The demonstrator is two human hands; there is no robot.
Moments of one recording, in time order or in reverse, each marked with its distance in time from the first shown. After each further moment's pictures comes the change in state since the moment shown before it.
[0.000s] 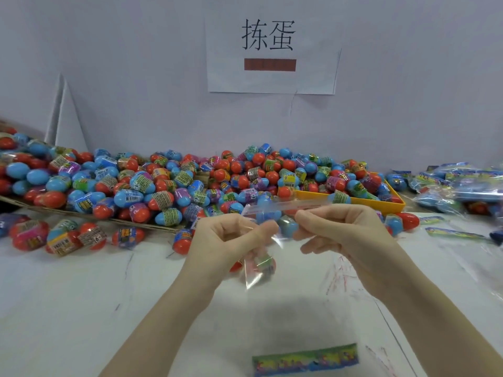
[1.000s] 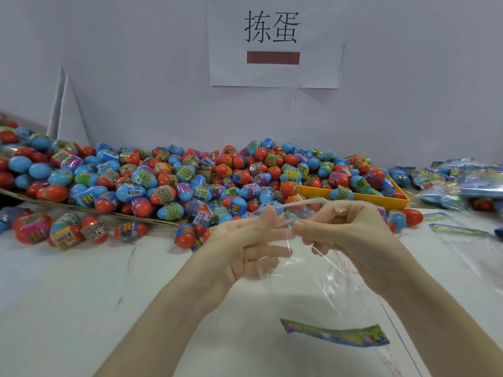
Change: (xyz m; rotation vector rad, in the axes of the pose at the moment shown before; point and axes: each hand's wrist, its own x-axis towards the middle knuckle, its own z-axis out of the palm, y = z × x) left_hand 0.000 -0.002 0.002 -0.212 -0.189 -0.353; right_hand 0.002 0.002 0.000 -0.037 -0.035 -0.002
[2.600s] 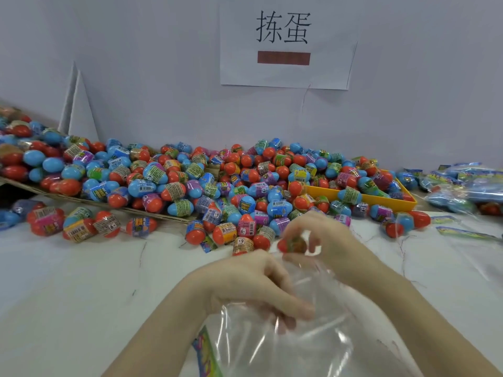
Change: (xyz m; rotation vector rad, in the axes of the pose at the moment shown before) left_hand 0.001 -0.010 -0.011 0.486 -0.515 -0.227; right_hand 0.026 0.047 0.004 -0.834 -0.153 -0.366
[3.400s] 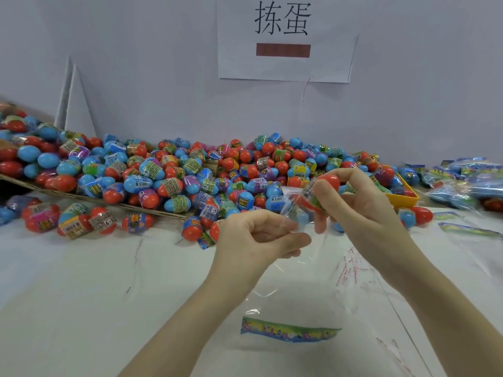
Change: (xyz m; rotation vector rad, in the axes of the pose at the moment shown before) left_hand 0.011 0.009 0.018 -0.243 0.788 0.523; right_hand -0.009 -0.041 -0.032 0.597 0.326 0.119
